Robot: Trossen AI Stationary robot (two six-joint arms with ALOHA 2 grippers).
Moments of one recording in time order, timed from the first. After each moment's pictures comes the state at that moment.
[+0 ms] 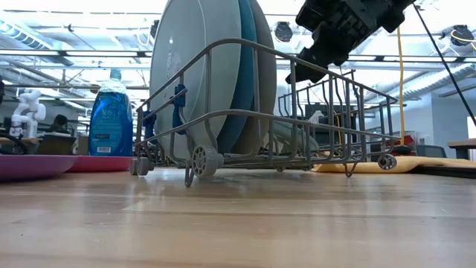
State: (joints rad) left arm -0.02 1.57 2.27 -1.18 0.18 0.42; right arm -0.11 1.30 0.86 -0.21 -0.21 -0.07
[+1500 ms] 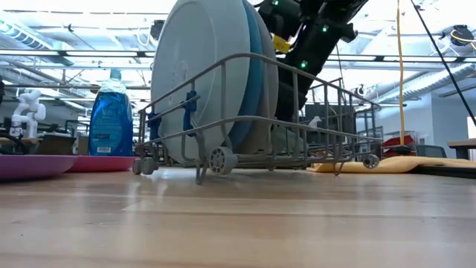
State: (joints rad) left arm -0.03 1.57 2.27 -1.20 0.18 0.40; right arm -0.03 1.76 1.15 -0.37 0.32 0.01
